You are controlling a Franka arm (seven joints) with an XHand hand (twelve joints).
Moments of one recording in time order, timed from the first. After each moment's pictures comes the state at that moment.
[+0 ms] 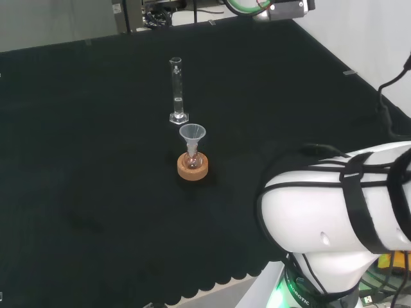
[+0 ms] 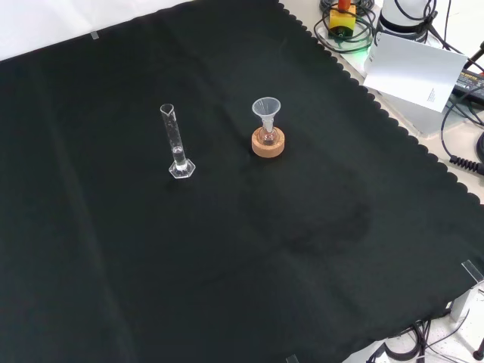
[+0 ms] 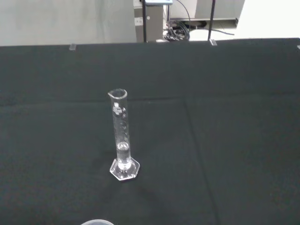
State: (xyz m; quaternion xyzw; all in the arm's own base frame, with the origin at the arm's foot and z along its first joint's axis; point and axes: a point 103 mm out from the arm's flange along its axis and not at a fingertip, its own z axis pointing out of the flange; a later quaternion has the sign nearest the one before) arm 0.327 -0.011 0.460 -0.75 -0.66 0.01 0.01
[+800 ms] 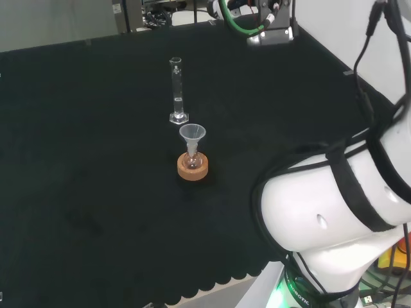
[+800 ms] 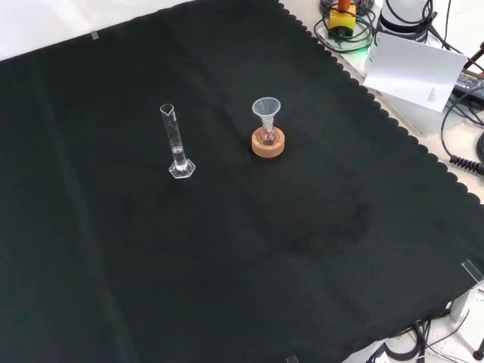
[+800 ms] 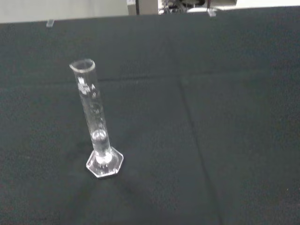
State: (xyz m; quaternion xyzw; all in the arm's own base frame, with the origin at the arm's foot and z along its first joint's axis) arm 0.404 -0.049 0.368 -0.76 -0.65 0.01 0.04
